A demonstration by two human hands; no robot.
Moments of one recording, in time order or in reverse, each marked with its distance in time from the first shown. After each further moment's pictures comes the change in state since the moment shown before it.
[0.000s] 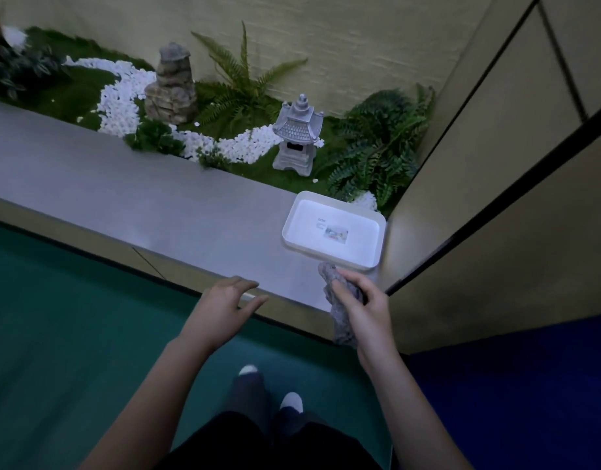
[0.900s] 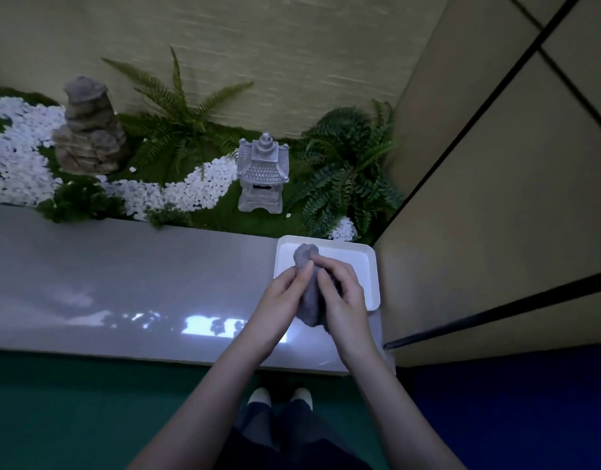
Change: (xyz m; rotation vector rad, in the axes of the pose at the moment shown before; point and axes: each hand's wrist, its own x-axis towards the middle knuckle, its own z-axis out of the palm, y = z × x) left_hand 0.199 0.047 -0.076 -1.030 -0.309 0.007; right_hand 0.143 -0.074 0.145 -0.066 0.101 -0.245
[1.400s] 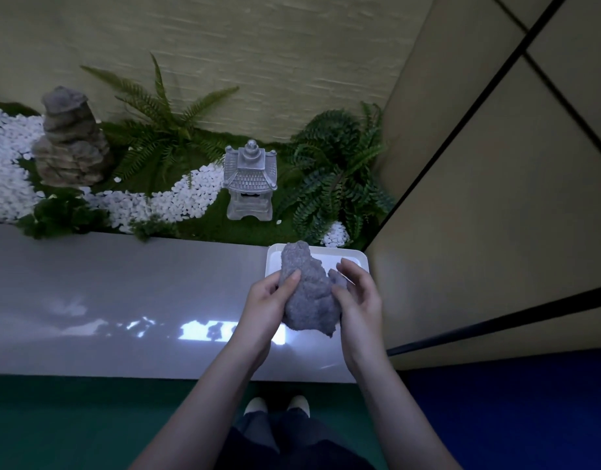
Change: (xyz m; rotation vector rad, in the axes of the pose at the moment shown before) left_hand 0.027 0.014 0.011 -0.200 0.086 -0.027; right_hand 0.028 0.010 -0.029 0.227 0.216 0.156
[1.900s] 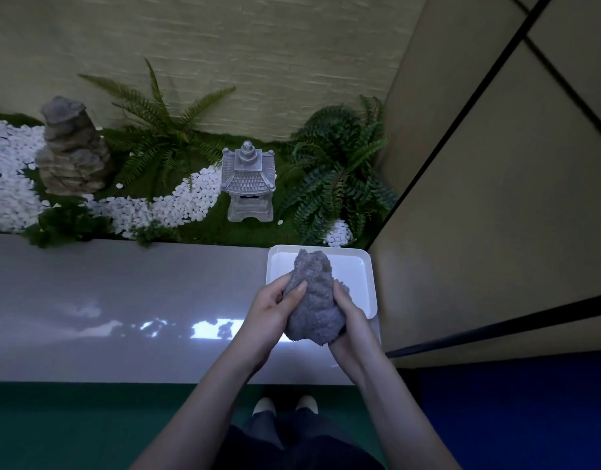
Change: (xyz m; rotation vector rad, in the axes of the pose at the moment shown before) left_hand 0.007 -0.003 0.012 0.045 -0.143 0.053; right_hand 0.017 0.008 -0.014 0.327 -0.206 0.509
